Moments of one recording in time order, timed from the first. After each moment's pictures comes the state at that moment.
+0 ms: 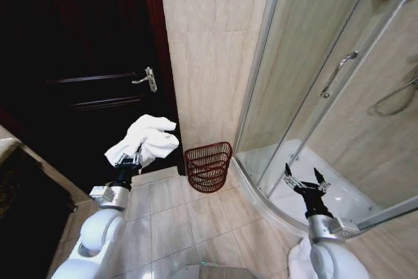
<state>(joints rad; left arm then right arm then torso) 1.55 -1.19 -0.71 -2.18 -0.43 -0.02 -0.10 -1.69 1.54 0.83 2.23 0.25 -0.01 -0.08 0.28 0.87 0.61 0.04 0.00</state>
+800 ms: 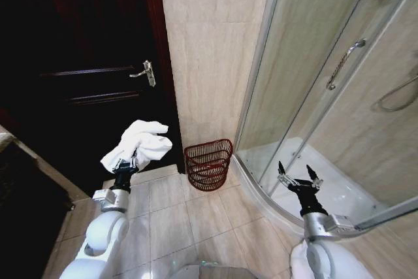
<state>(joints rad) 1.54 -1.24 -0.70 -2.10 -0.41 -0.07 -0.16 -1.67 1.55 0.79 2.27 0.21 -0.06 -0.12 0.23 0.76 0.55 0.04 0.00</state>
